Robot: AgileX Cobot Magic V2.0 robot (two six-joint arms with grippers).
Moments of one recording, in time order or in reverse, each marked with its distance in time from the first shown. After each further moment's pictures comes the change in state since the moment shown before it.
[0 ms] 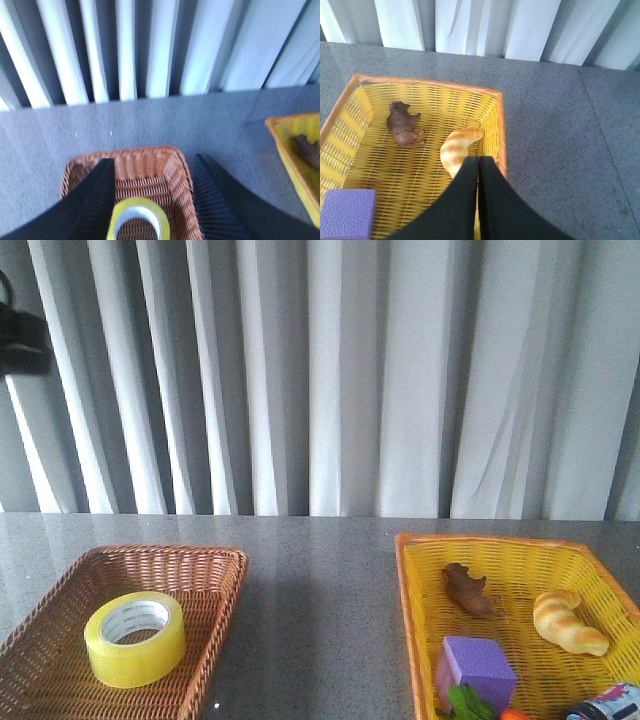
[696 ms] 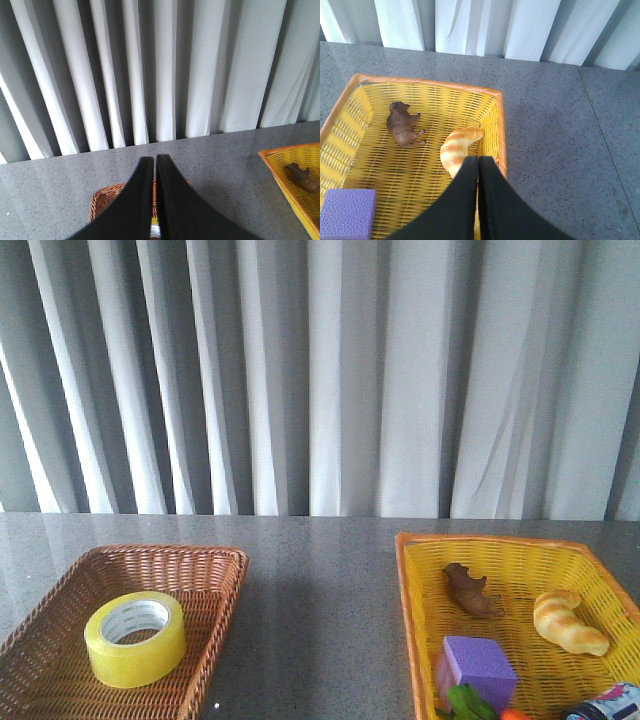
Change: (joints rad) left arm 0.000 -0.203 -0.006 0.033 0.045 0.030; right arm 0.000 0.000 0.000 0.000 0.000 0.000
